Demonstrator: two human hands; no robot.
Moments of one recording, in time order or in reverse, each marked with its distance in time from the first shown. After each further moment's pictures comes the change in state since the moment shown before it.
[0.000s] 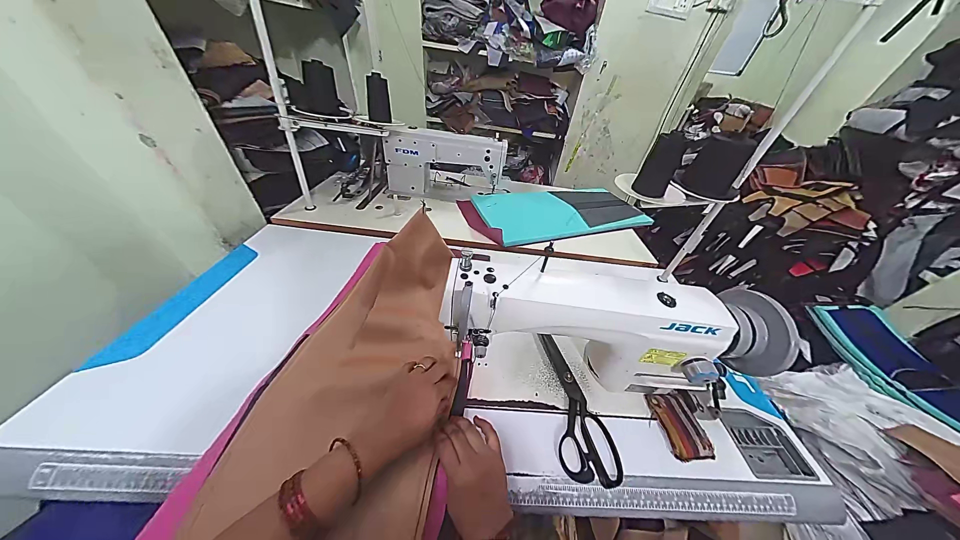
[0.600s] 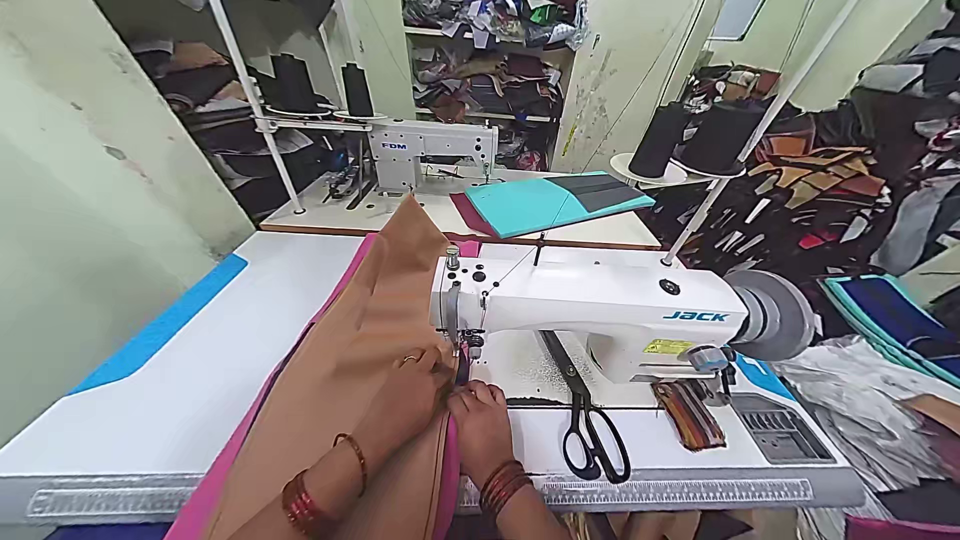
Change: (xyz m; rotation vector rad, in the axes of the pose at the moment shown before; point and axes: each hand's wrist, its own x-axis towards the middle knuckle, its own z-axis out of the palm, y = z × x) left_hand 0.014 0.001 -0.012 0.026 -0.088 -0.138; right_hand 0.045 0.023 -0.003 0.109 -0.278 0.197
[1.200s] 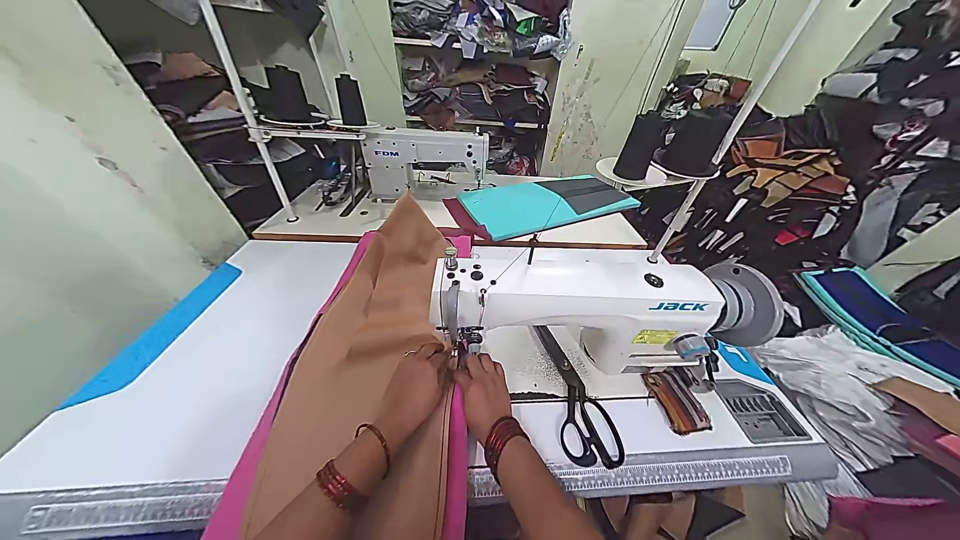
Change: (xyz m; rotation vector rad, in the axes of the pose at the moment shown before) left_hand 0.018 -0.003 0.015 -0.177 0.165 -0.088; right_hand 0.039 0.016 -0.007 0.095 -0.299 0.158
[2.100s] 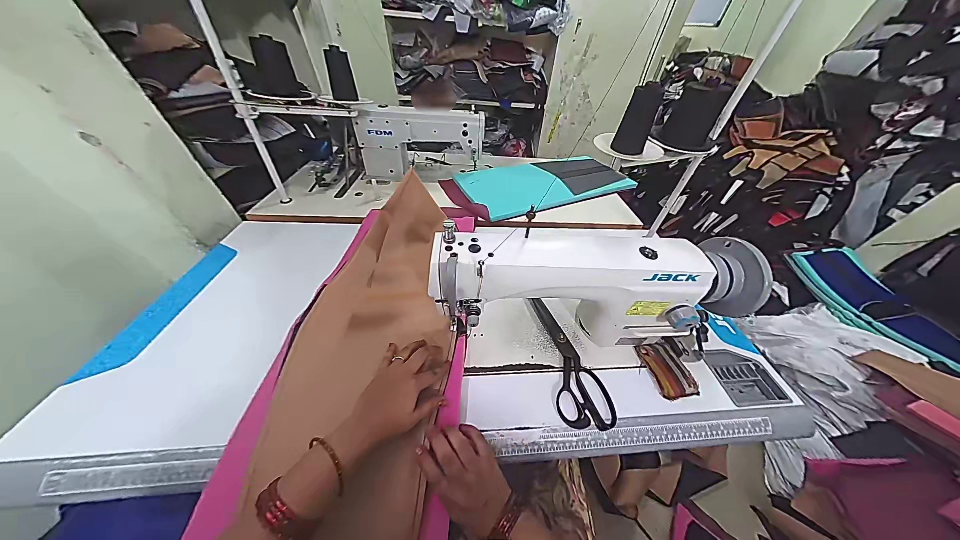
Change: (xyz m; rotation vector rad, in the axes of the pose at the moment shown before) left_hand -0.056 -0.033 0.002 0.047 -0.078 0.329; right_hand -0.116 -0.010 0.078 -0.362 0.631 -0.596
